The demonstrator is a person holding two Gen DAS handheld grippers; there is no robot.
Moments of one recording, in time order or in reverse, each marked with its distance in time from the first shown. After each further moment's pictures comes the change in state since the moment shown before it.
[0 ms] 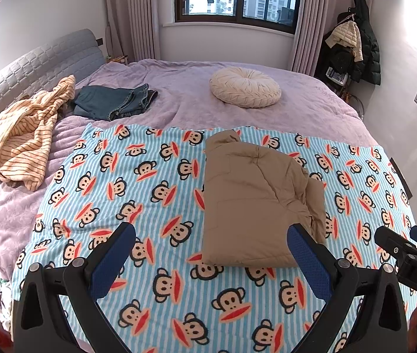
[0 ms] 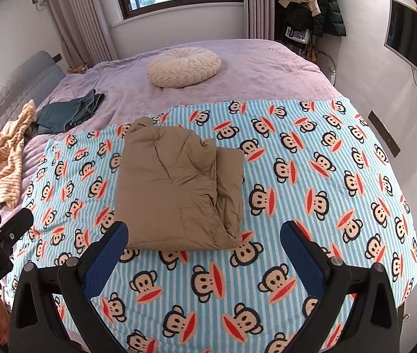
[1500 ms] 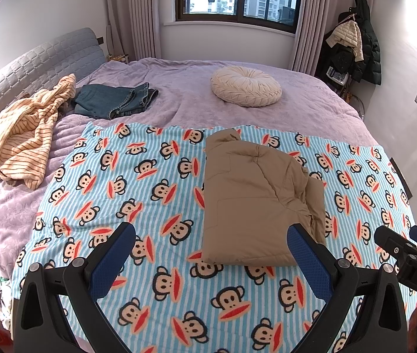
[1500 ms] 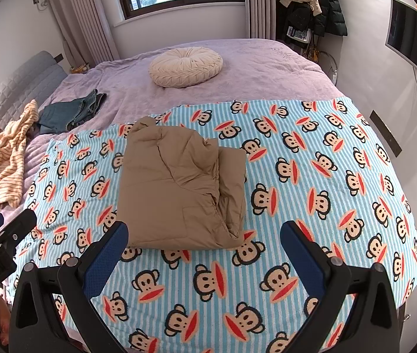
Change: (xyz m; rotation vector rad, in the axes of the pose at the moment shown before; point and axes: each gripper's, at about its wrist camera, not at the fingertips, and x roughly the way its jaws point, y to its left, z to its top) left arm 0.000 0.000 0.001 0.002 0.004 -0.002; right arm -0.002 0.000 -0.001 0.001 0.000 0.001
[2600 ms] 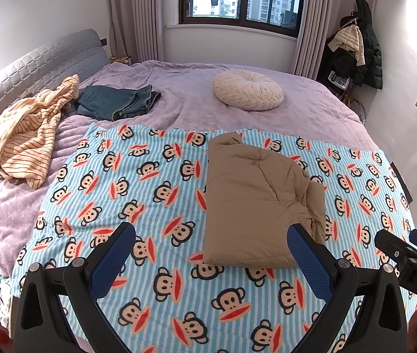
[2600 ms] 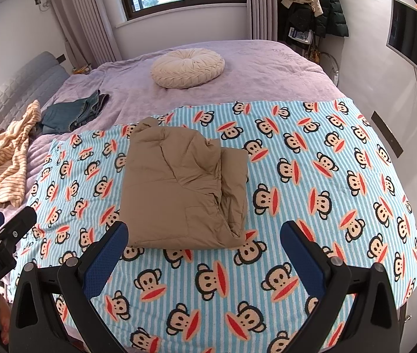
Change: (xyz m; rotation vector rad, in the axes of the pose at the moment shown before) left arm -0.007 0.003 -0.005 -0.010 -0.008 0.007; right arm -0.001 0.000 -0.001 0.004 0.000 0.002
